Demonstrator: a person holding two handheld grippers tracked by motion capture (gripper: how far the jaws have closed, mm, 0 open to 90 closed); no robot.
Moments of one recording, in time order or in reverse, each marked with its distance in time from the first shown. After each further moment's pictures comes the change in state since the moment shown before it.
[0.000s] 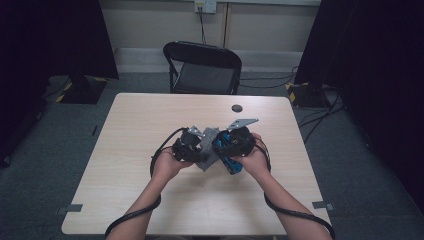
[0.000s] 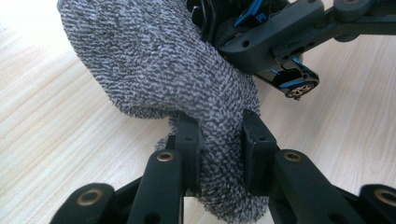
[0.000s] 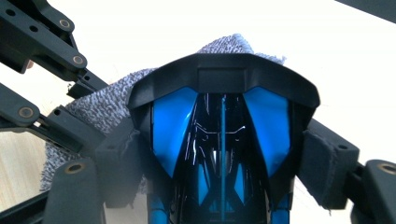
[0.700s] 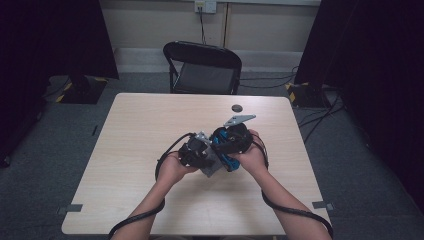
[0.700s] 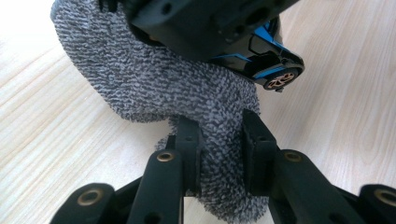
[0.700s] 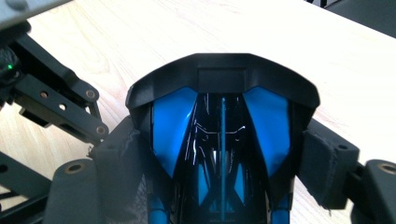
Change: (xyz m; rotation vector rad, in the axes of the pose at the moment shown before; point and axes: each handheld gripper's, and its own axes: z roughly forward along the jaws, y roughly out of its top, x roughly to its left) left arm -0.015 0.000 0.016 0.038 -0.032 0.051; right arm 0.005 0.015 -0.002 -0.012 0.008 -0.009
